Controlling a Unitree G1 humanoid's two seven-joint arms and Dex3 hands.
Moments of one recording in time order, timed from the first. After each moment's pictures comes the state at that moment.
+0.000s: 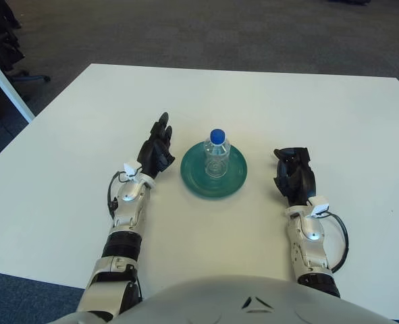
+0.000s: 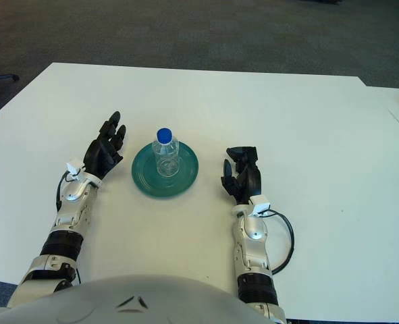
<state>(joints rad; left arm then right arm) -0.13 0.05 0.07 0.31 -0.18 -0.19 -0.27 0.13 0.08 -0.08 0.24 0.07 -0.43 0.01</state>
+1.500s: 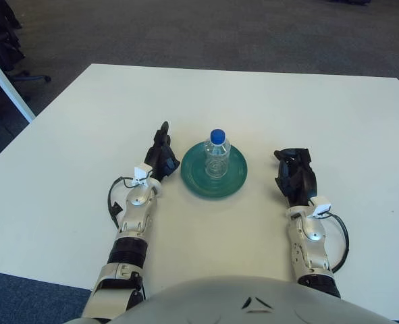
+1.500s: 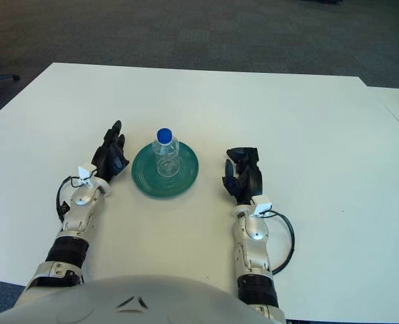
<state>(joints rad) -0.10 0.01 0.03 0.43 -0.03 -0.39 -0.14 0.14 0.08 -0.10 0.21 0.10 -0.37 0.01</state>
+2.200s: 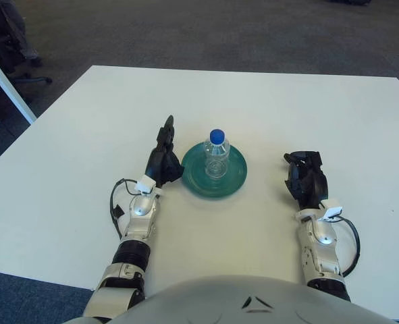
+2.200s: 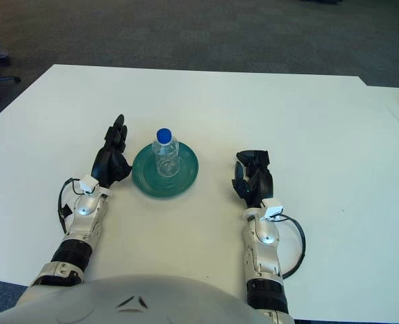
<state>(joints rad) -0.10 -0.01 0.01 0.56 0.00 -0.81 -0.14 0.15 0.01 -0.16 0.18 0.10 -0.35 0.01</state>
